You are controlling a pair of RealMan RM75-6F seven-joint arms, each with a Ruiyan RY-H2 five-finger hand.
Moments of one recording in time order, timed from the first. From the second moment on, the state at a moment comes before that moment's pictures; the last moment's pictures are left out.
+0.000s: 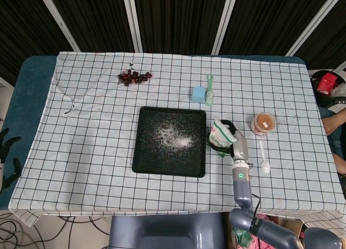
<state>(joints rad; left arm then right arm) -0.07 -1.11 -0.11 -1.69 1.44 1.55 0.00 0.50 -1.91 0.42 -1.15 -1.06 1.14 0.25</state>
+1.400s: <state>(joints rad) -0.07 -1.10 -0.11 -1.70 1.43 1.55 0.00 0.56 -1.68 0.42 -1.28 -1.20 1.04 0.32</state>
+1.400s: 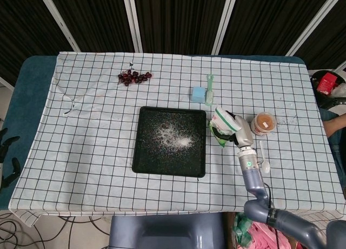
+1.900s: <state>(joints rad) -0.07 -1.10 -0.11 -1.70 1.43 1.55 -0.01 0.73 -1.30 0.39 -1.59 -1.06 0.62 0.09</state>
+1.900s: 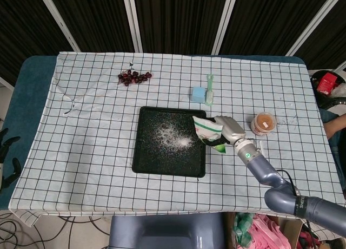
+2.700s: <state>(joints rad) -0.07 -1.09 -0.11 -1.71 1.43 1.54 -0.01 1.26 -1.15 0.06 -1.61 -0.67 0.36 -0.16</state>
